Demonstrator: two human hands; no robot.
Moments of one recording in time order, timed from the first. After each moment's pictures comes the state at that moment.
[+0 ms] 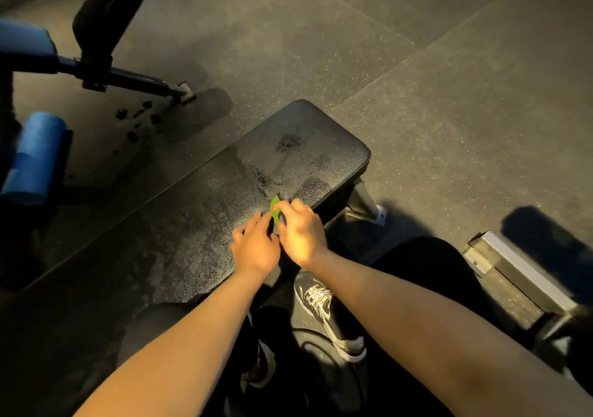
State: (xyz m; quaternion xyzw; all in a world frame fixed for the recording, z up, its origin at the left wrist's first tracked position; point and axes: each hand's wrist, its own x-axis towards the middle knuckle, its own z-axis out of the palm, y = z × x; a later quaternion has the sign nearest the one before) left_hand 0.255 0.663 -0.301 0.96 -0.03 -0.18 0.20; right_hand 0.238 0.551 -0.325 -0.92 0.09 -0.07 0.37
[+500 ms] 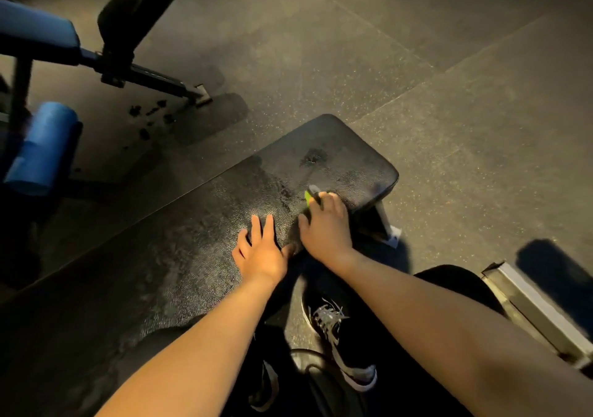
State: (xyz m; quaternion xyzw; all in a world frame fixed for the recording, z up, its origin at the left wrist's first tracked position) left_hand 0.284 0.687 -0.316 0.96 0.01 -0.21 0.16; right_hand 0.284 0.543 -0.322 -0.97 0.12 0.00 0.19
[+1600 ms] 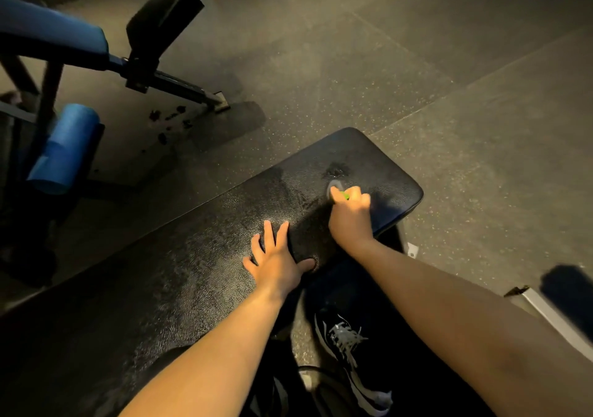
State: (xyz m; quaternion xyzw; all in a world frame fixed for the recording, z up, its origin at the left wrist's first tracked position) left_hand 0.305 0.697 -0.313 0.96 0.03 -0.22 0.18; right_hand 0.342 0.523 -0.335 -0.97 0.13 -0.08 0.19
